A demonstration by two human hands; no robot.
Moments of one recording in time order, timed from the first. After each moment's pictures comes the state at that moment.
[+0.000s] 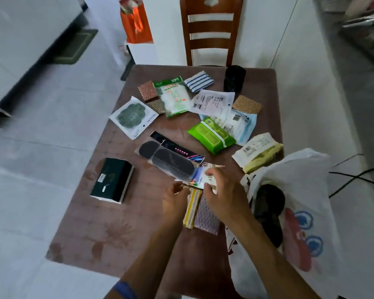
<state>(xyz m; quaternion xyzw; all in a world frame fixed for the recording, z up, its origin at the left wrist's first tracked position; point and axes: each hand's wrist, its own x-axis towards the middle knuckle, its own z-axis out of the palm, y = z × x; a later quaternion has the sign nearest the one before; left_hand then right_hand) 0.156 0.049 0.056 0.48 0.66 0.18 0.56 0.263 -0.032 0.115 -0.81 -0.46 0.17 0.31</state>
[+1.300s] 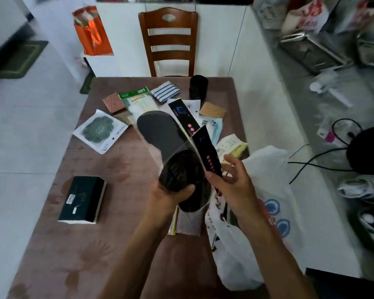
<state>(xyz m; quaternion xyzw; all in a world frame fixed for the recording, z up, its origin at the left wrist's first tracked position) 0.158 0.031 0.159 0.50 0.36 0.25 0.75 0.281 -0.071 0.169 -0.72 -0.12 0.33 0.59</state>
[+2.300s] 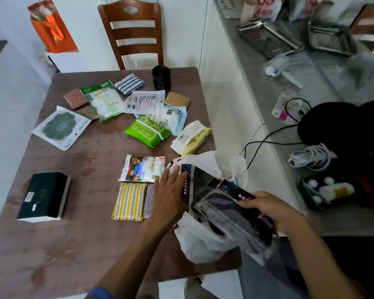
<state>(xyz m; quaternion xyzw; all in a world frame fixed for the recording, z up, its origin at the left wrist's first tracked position) 0.207 -0.055 0.090 0.93 0.26 -0.03 0.25 0.366 -0.265 0.128 -0.76 0.03 0.51 0.39</state>
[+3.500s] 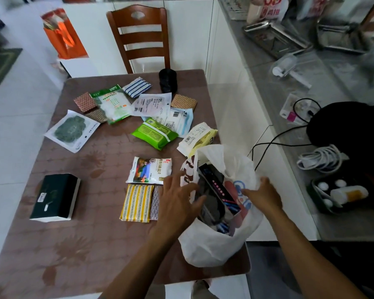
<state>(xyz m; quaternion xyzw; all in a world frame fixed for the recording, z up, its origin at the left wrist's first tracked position) 0.202 -0.070 0.105 0.92 0.29 0.06 0.25 0.385 -0.236 0.063 -0.95 -0.05 0.26 0.18</state>
